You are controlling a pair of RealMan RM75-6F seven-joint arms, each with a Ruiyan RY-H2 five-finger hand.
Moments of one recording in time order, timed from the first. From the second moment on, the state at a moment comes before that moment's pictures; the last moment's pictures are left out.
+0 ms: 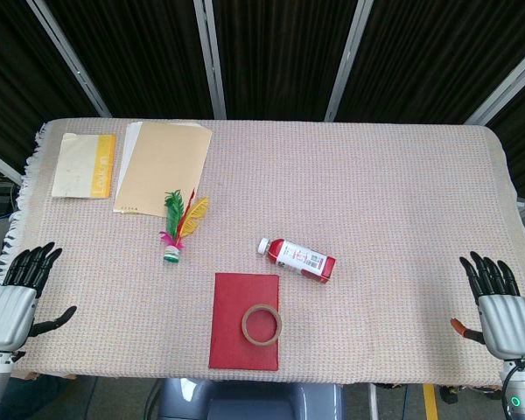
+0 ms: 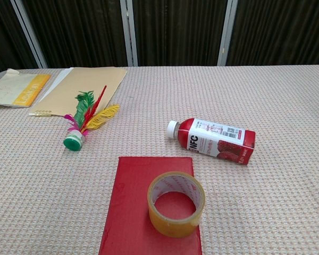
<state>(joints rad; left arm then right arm) -0.10 -1.19 0.00 -1.60 1.60 1.51 0.00 0.06 -1.13 0.04 -1.59 -1.52 1.48 -0.13</state>
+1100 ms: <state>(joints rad) -0.25 -1.62 -0.29 -1.39 1.25 1.43 -0.02 0.06 -1.07 0.03 -1.57 -1.57 1.49 0.05</state>
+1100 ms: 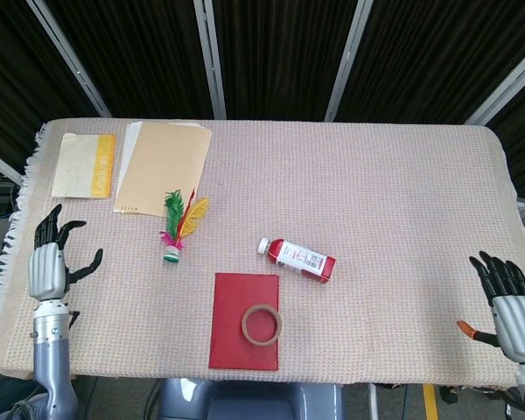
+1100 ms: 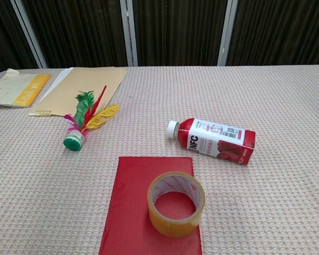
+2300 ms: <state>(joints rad) -0.59 -1.83 -0.51 -1.21 0.80 1.22 0.33 0.08 -1.06 -0.02 -1.58 -1.65 1.48 0.08</state>
